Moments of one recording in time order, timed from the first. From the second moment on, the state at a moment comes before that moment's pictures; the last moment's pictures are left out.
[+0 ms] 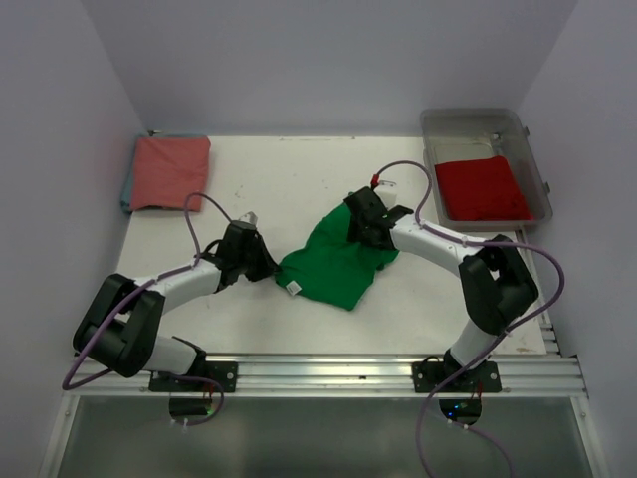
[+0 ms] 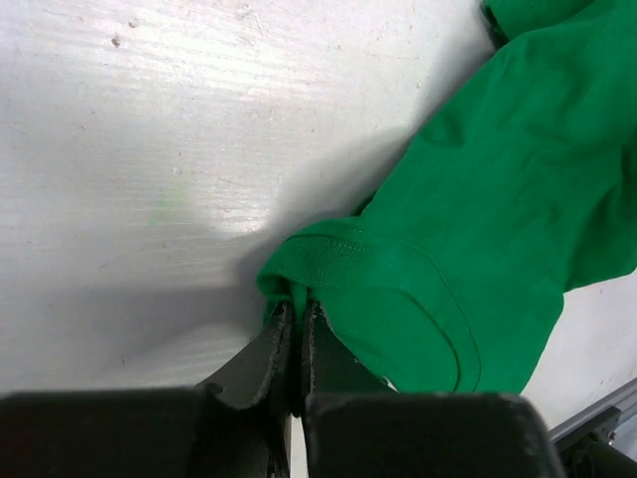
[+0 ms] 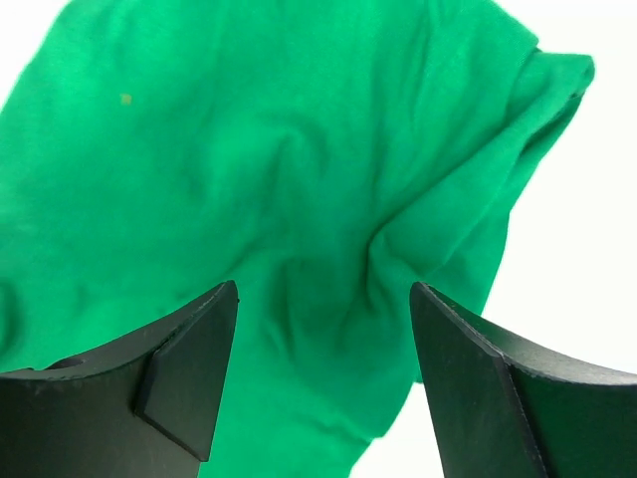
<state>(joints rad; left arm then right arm) -0.44 1.40 0.56 -0.03 0.13 -0.80 0.63 1.72 1.15 -0.49 0.48 0.73</state>
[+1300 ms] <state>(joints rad) -0.44 1.23 1.63 -0.68 -0.11 -0.46 0.48 2.15 1.72 -0.35 0.03 0.55</state>
